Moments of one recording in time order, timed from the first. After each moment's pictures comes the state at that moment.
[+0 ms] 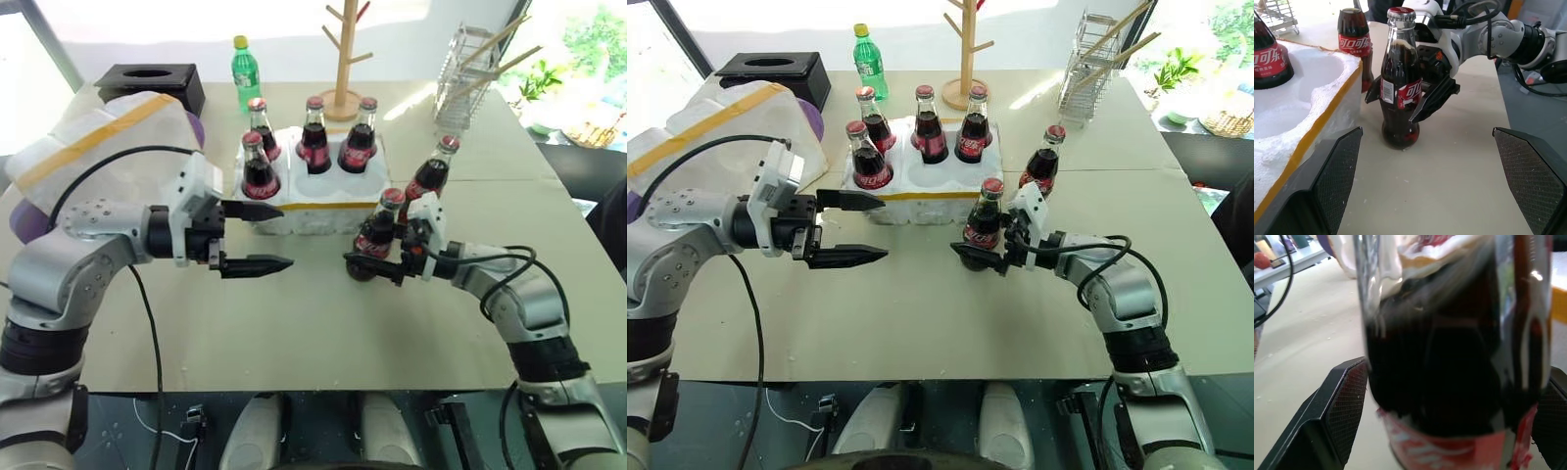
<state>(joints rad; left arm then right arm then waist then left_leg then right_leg) -0.53 0.80 0.06 -0.36 -0.72 0.78 -1.10 -0.43 -0.55 0.05 -0.05 0.52 0.52 0.91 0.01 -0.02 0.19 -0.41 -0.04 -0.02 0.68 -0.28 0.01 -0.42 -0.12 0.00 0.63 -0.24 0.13</state>
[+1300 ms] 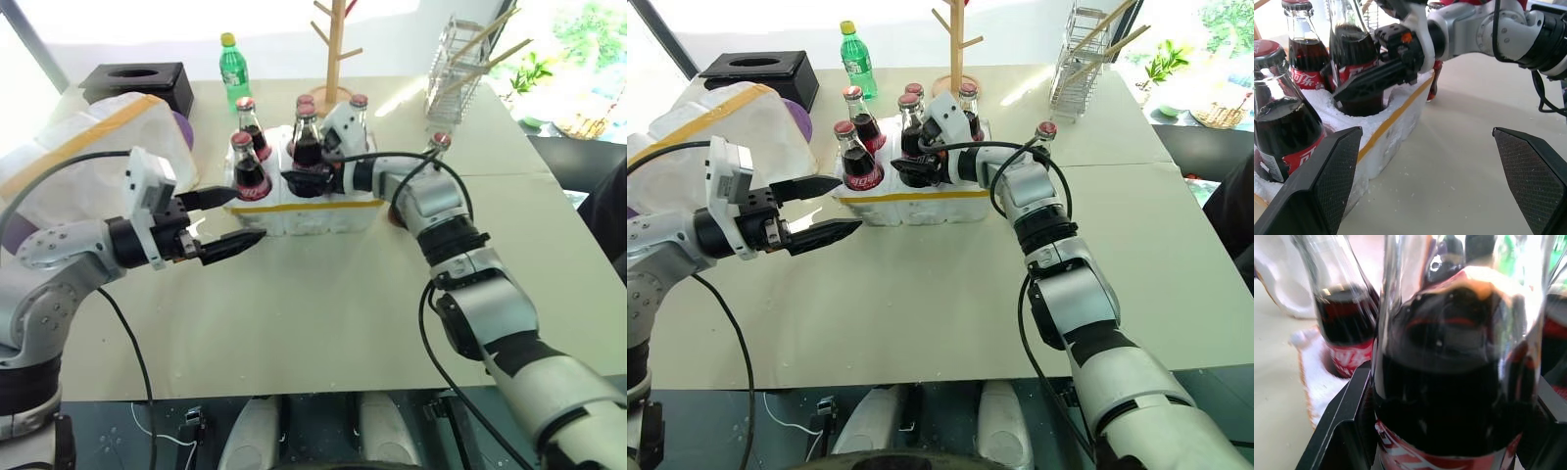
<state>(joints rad) -0.35 0.80 0.27 -0.45 -0.84 0.80 -0.82 -1.13 -0.23 0.18 0.72 0.23 0.35 0.82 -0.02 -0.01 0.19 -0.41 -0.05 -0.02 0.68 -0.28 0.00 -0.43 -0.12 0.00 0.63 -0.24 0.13</state>
